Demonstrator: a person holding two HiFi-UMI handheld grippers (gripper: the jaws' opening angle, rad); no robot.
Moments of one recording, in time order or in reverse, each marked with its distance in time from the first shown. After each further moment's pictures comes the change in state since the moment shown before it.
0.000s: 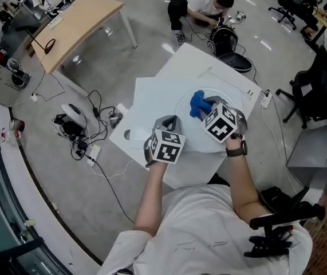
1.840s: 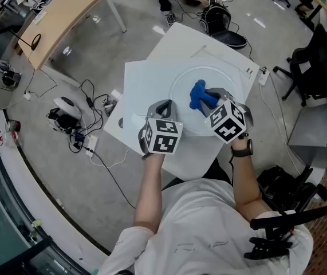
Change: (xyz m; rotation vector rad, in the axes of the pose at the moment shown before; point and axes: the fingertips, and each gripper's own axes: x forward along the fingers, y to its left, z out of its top) left arm -0.002 0.002 0.002 0.013 -0.014 0.013; right arm -0.025 0.021 -0.017 0.058 -0.049 -0.034
